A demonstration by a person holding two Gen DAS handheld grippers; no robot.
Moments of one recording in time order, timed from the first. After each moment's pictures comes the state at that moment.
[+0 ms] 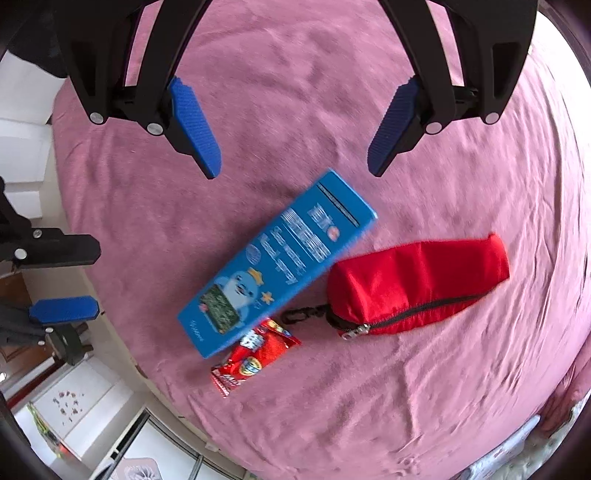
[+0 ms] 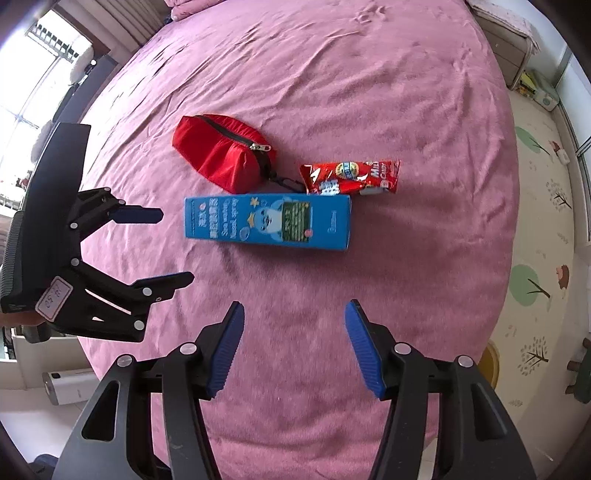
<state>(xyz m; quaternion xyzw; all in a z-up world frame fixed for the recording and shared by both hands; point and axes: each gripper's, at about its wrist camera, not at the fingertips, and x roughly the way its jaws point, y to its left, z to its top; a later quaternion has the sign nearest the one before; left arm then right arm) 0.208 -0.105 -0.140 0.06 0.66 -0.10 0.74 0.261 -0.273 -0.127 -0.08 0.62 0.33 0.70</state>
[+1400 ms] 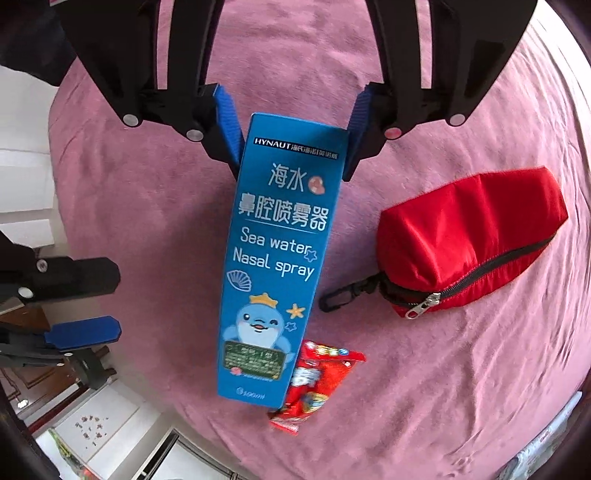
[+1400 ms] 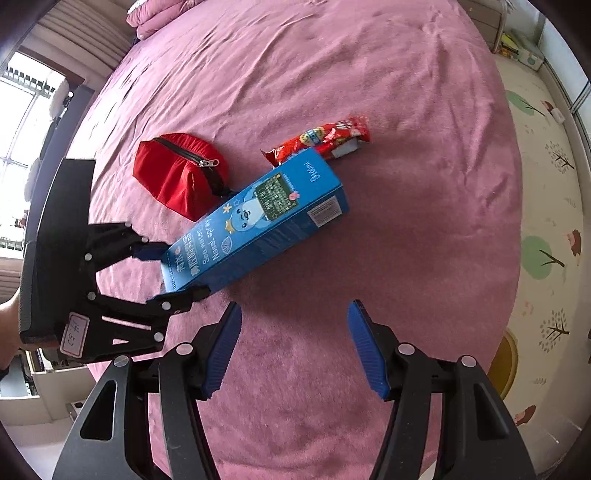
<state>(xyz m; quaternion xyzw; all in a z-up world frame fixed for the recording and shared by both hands) 0.256 -0.135 -0.187 0.07 0.67 -0.16 0.72 0.298 -0.293 -0.160 -0.02 0.65 0.30 0.69</state>
